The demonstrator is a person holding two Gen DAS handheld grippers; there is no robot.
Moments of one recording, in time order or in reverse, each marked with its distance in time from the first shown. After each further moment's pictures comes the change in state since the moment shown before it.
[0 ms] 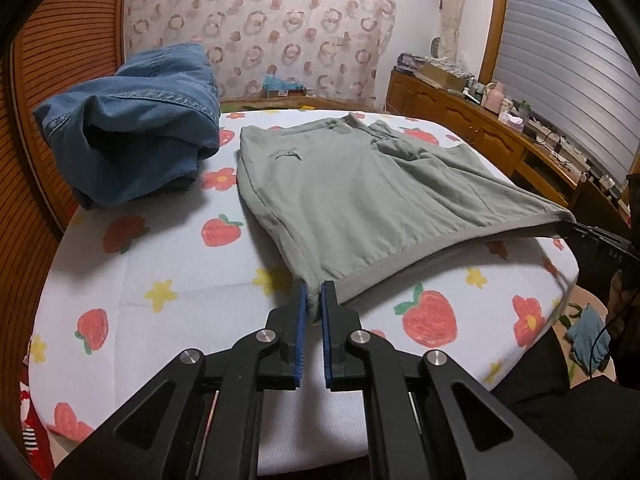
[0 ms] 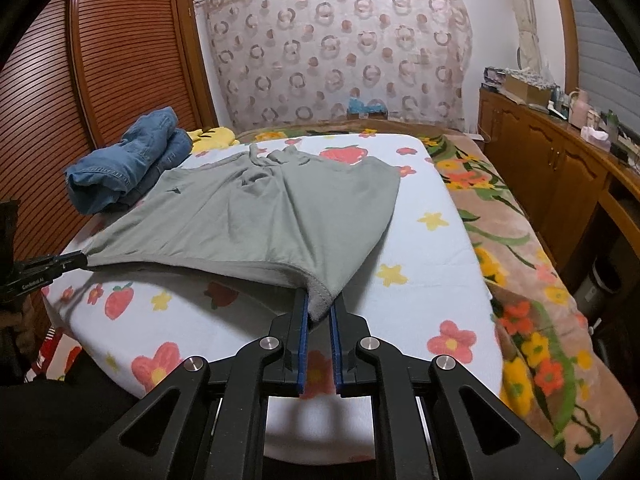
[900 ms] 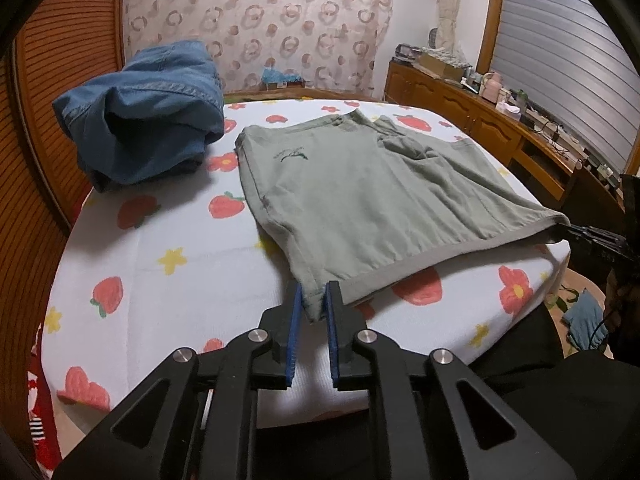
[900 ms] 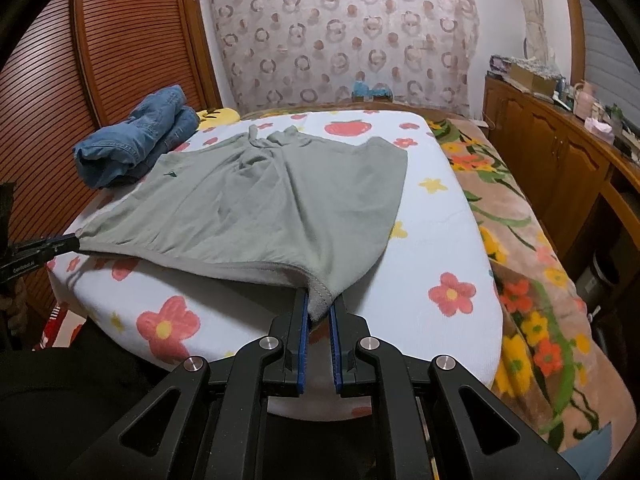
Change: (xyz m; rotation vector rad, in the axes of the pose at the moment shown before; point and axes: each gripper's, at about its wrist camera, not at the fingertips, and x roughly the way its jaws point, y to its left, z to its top) left arm -0.021 -0.001 -0.016 0.017 0.039 0.017; right arm 0.004 0.000 -0.003 0.002 0.069 0.019
